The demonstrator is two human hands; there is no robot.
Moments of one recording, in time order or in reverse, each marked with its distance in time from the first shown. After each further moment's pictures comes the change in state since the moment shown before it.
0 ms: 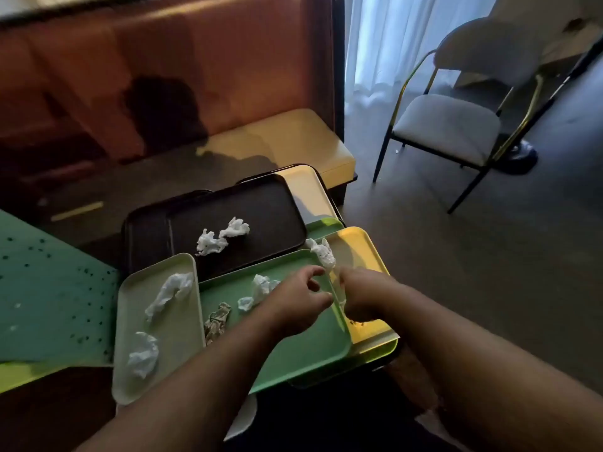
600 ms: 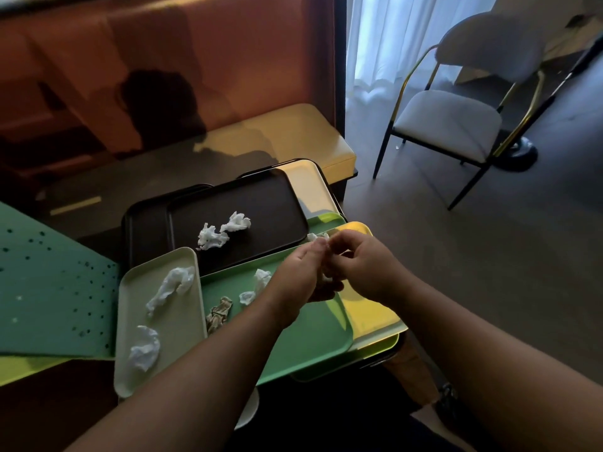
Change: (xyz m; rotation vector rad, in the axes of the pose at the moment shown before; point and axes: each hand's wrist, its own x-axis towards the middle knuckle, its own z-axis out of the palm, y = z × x) left_hand 0.001 0.014 -0.005 -0.504 -0.023 -0.014; right_hand -0.025 -0.009 -0.024 0.948 0.302 -0.341
